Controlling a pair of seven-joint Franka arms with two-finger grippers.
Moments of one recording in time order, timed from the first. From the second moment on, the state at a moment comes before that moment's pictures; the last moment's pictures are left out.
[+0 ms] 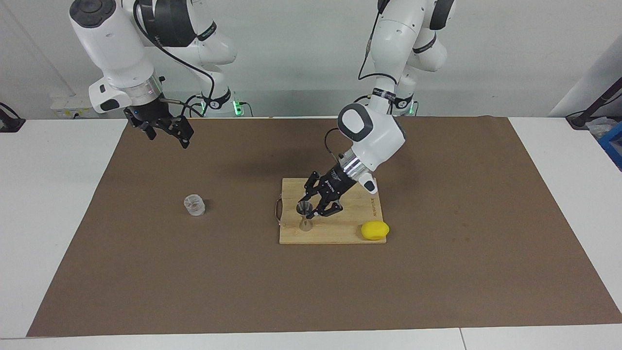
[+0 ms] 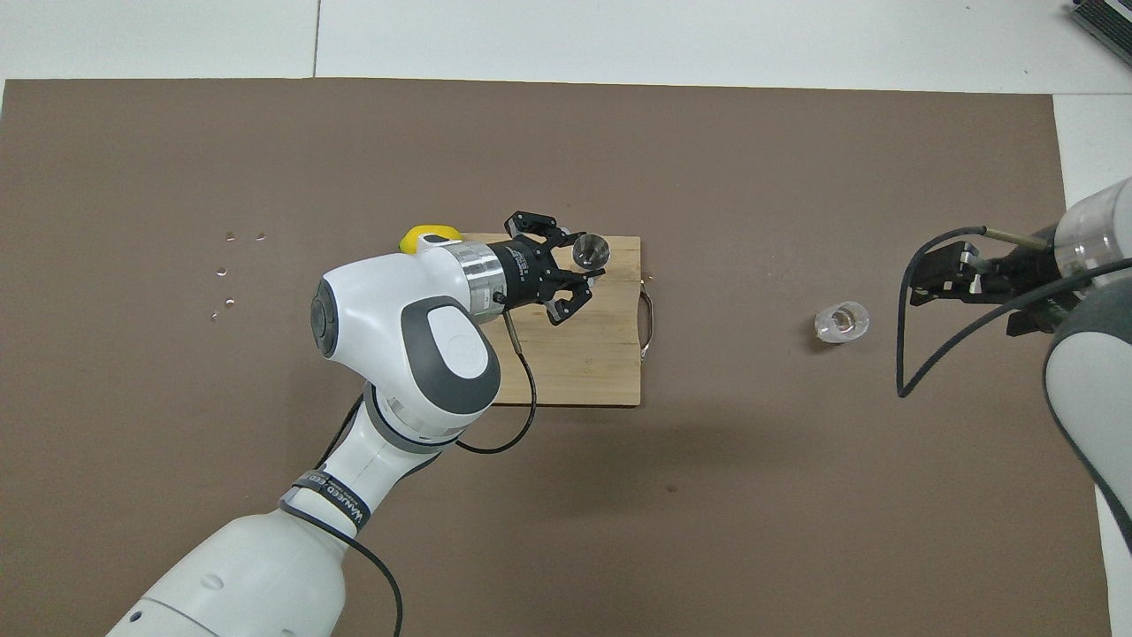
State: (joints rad) left arm -0.67 0.40 0.05 -1.82 -1.35 2.68 -1.45; right arm -0.03 -0.02 0.09 -1.69 -0.01 1.62 0.43
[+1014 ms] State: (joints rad) left arm -0.62 0.27 0.06 -1.87 -1.23 2.41 -1.49; right arm -0.20 0.06 0.08 -1.74 0.26 1.74 1.15
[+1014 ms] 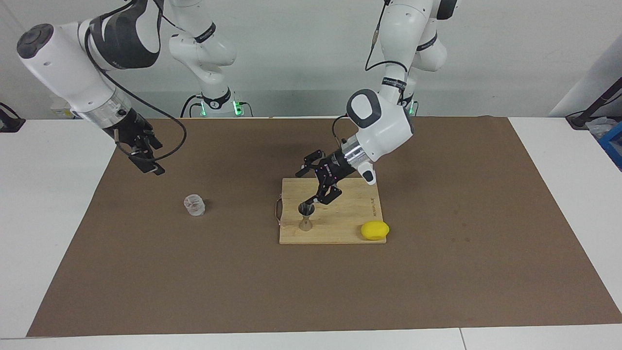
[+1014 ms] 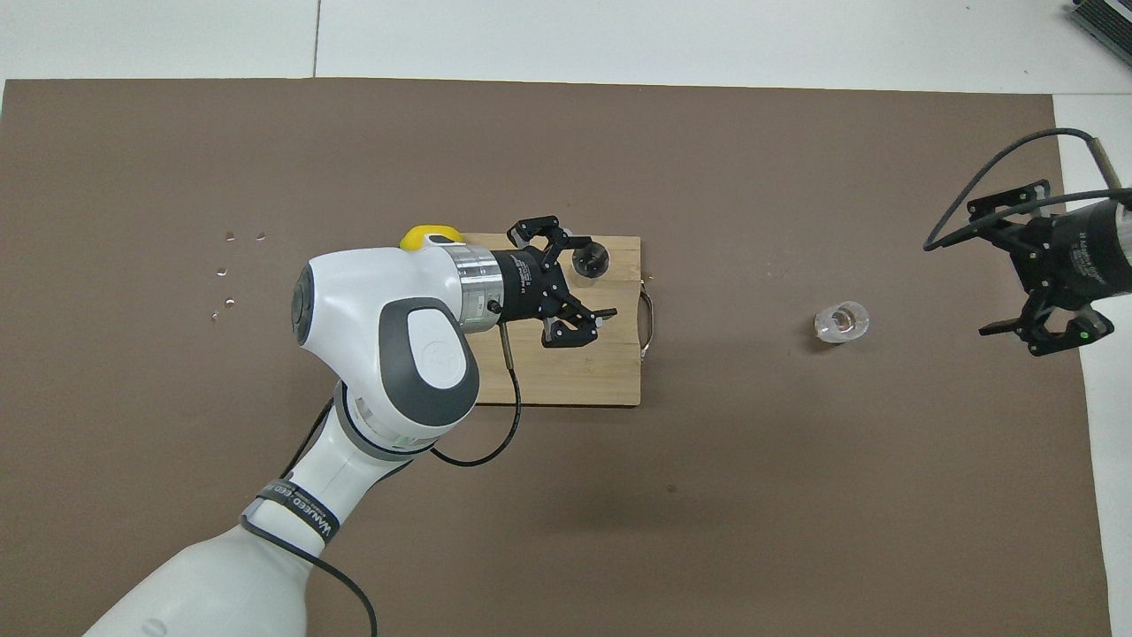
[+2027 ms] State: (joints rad) left arm -0.24 0.17 0.07 -1.76 -0.27 2.21 -1.48; right arm -0.36 0.35 0.08 -1.88 0.54 1.92 0.98
